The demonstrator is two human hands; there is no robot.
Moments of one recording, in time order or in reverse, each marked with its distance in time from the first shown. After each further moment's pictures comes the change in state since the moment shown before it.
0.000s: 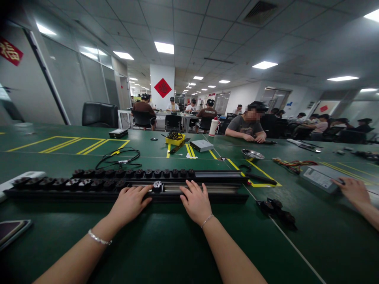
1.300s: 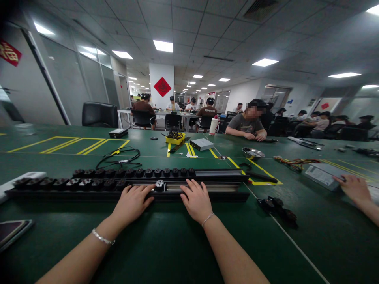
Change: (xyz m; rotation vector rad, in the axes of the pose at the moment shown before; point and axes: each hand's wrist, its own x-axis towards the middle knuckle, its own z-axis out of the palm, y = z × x) left_hand -0.001 0.006 0.002 0.004 0.036 0.008; right_hand 0.000 -0.001 0.000 -0.007 0.017 -0.009
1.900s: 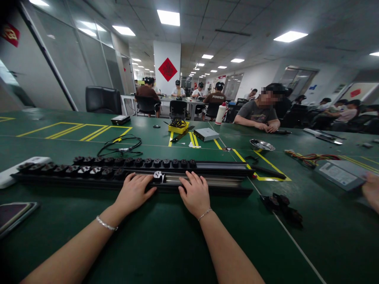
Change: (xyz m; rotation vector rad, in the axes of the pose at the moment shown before) left_hand 0.002 0.012 0.001 -0.043 0.081 0.010; right_hand -0.001 -0.003 0.000 0.069 0.030 0.011
